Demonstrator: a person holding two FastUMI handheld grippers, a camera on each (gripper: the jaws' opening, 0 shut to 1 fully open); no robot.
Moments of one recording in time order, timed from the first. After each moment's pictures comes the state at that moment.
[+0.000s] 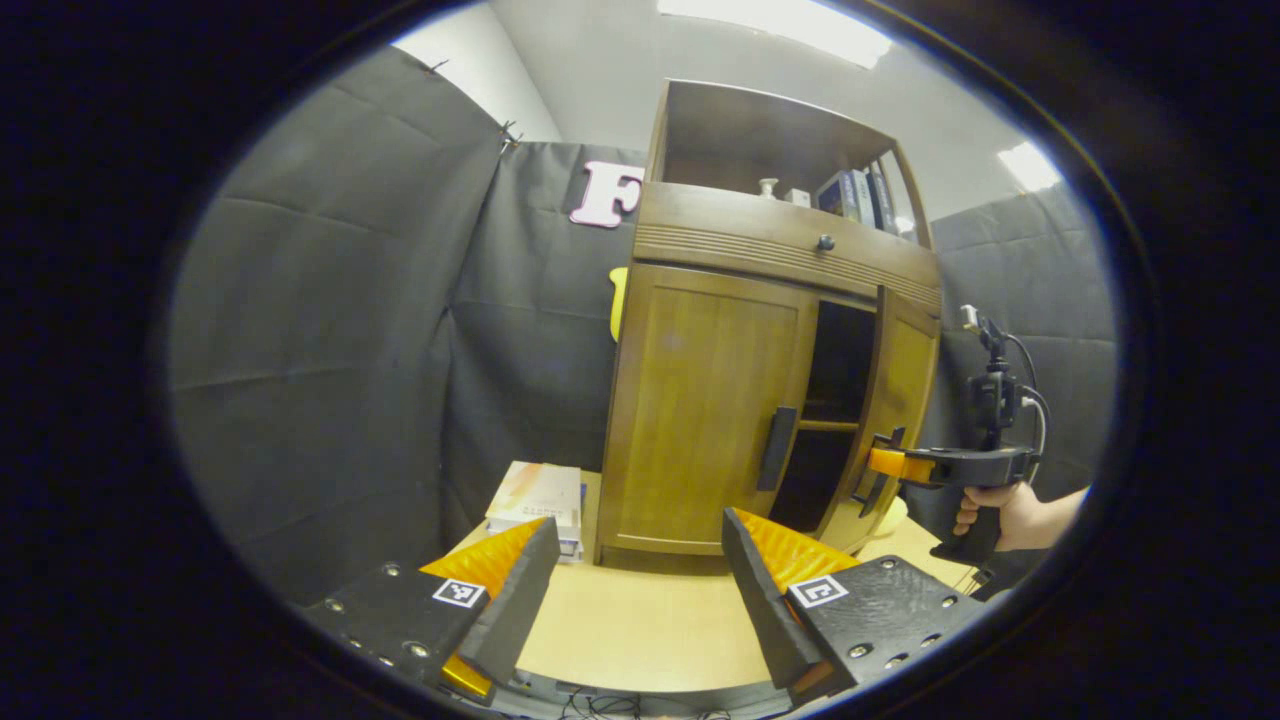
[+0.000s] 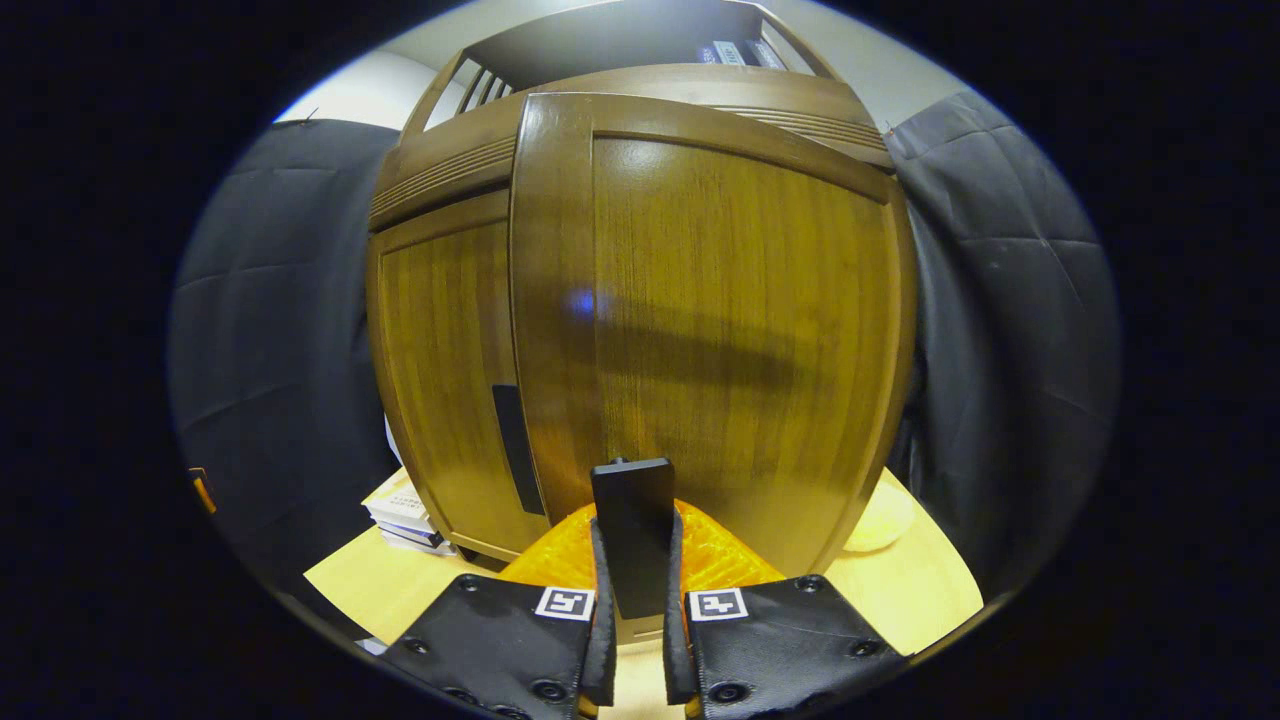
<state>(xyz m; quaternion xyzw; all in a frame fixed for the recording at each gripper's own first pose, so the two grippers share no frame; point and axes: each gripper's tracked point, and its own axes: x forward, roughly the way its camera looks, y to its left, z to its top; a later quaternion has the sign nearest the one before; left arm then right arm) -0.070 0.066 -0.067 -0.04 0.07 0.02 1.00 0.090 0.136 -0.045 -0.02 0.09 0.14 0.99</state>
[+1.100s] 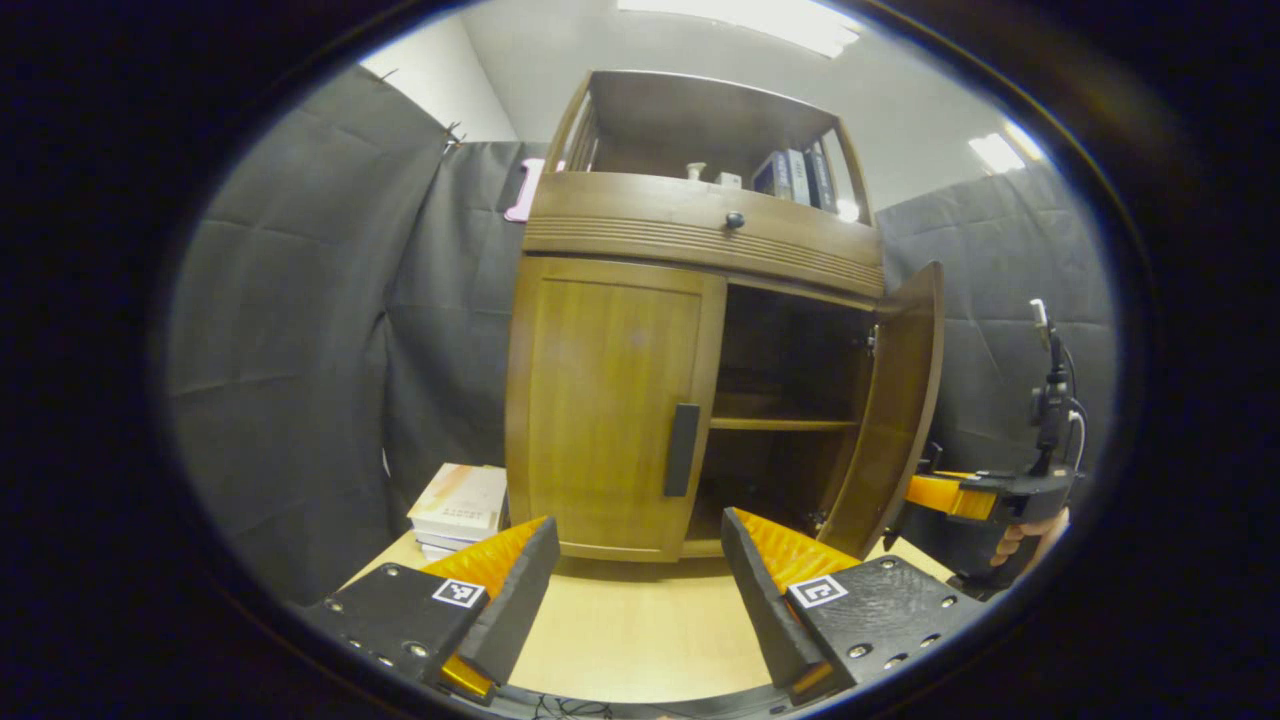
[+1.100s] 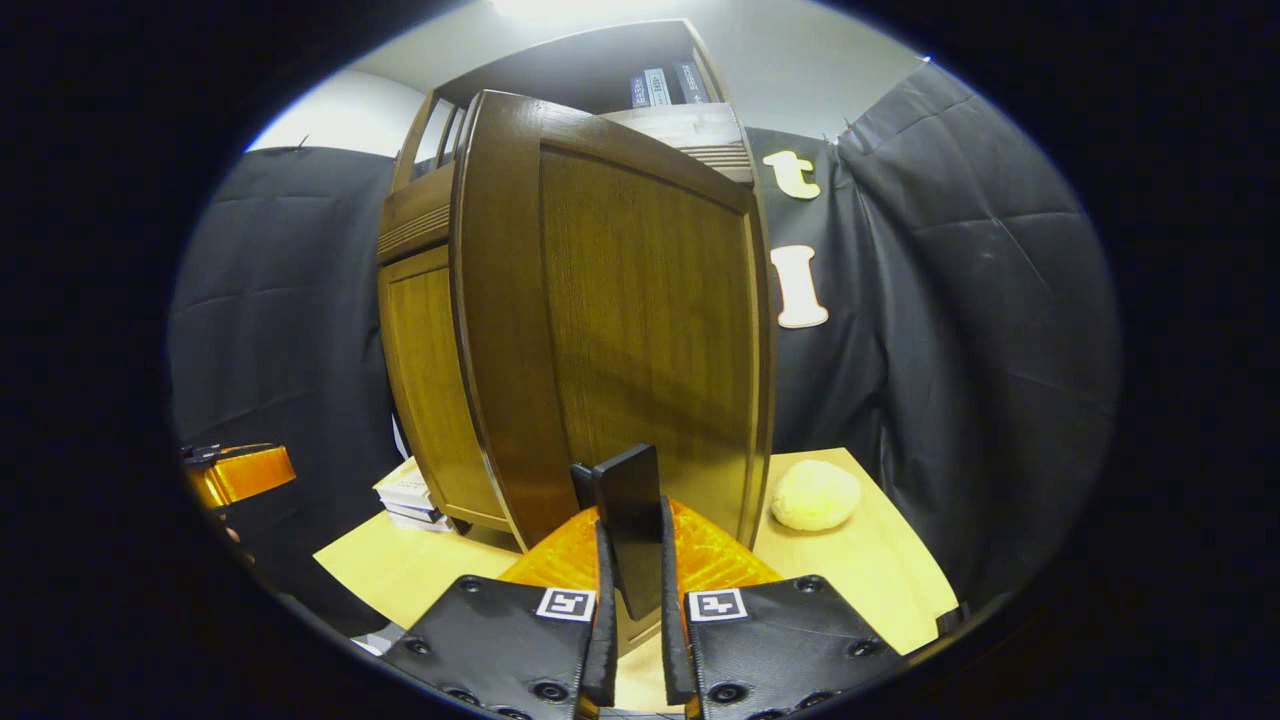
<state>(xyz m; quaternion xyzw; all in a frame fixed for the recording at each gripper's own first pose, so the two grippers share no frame) -0.054 0.028 -0.062 -0.01 0.07 -0.02 1.00 0.074 0.102 -0.034 -0.01 0.07 0.15 0.99</state>
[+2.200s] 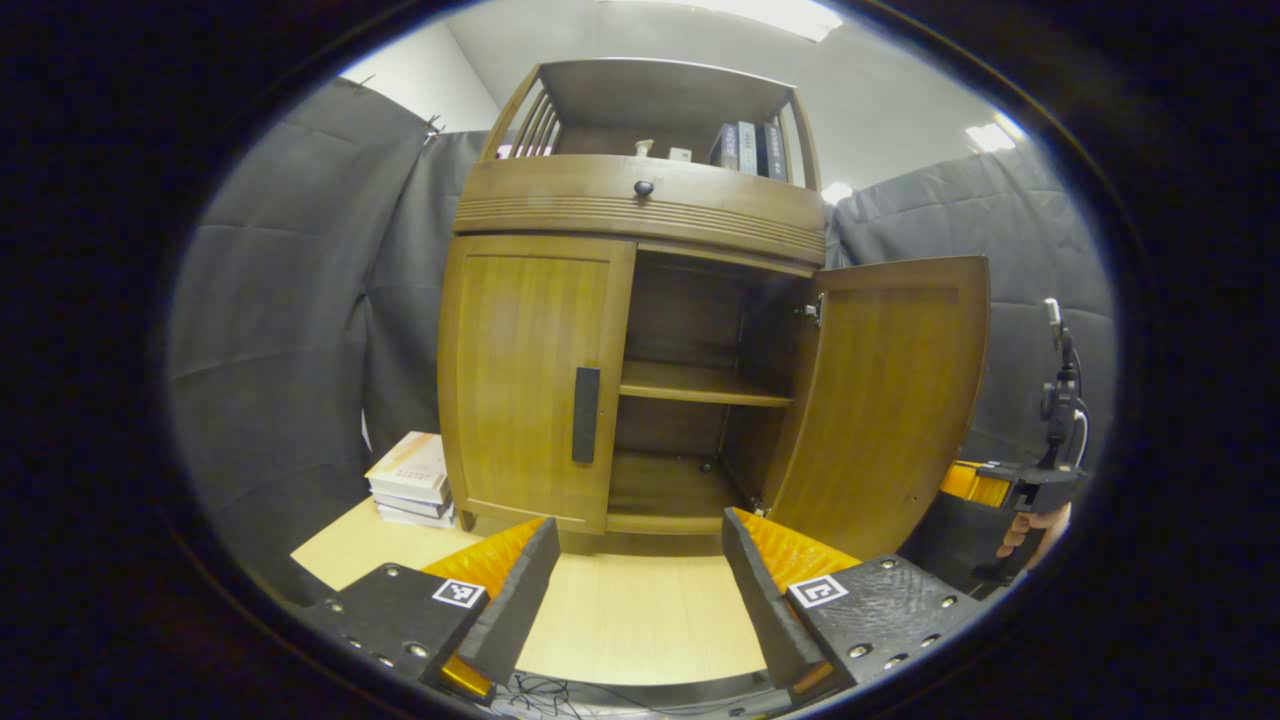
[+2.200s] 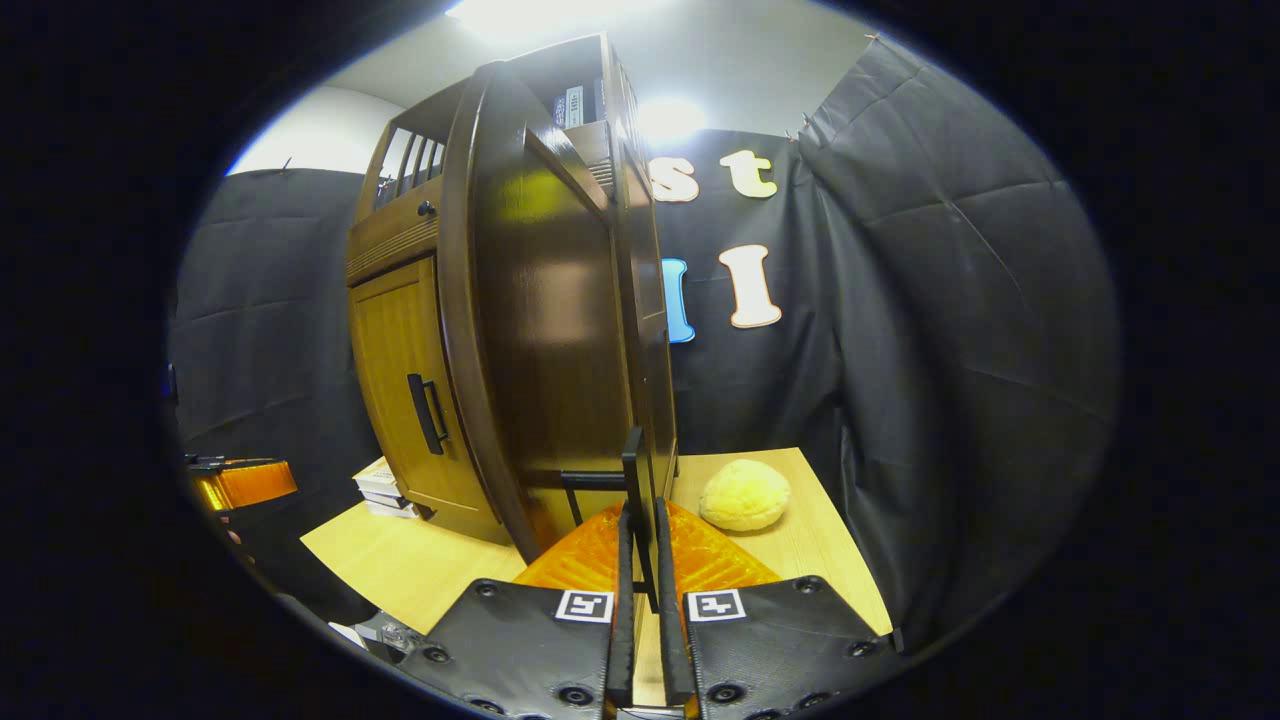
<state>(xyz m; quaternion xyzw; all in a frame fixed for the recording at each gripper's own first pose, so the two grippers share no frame) -0.067 -0.009 -0.075 -0.03 0.10 -0.01 0.99 0.075 -0.041 -0.038 0.01 0.07 0.15 0.99</state>
